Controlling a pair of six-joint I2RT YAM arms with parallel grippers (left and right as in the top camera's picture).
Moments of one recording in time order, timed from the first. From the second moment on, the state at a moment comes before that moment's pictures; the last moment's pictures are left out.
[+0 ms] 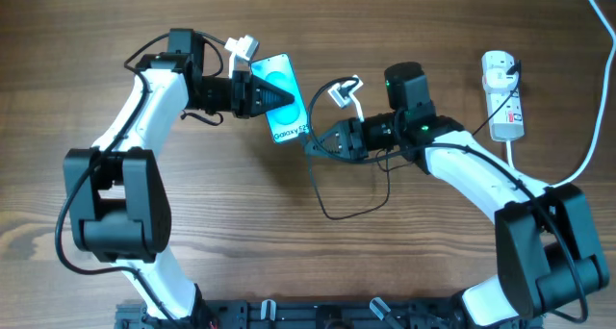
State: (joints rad) left arm -0.05 1.94 1.41 -0.93 1.43 0.18; right arm 0.35 1.70 0.94 0.01 -1.32 0.40
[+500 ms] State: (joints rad) left arm -0.06 1.94 1.41 -0.92 1.41 0.18; right arm 0.41 1.70 0.94 -0.07 -1.32 0.34
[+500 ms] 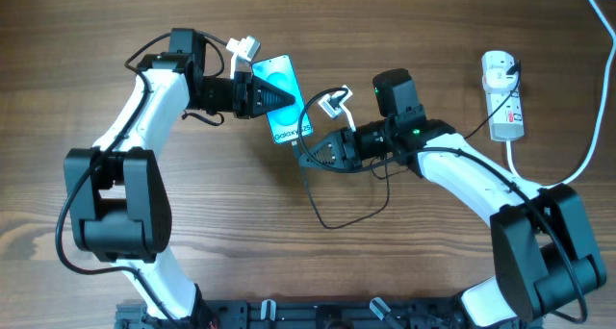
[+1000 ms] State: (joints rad) left arm -0.06 1.94 1.41 -0.92 1.42 0.15; right arm 0.41 1.70 0.94 -0.08 -1.27 0.34
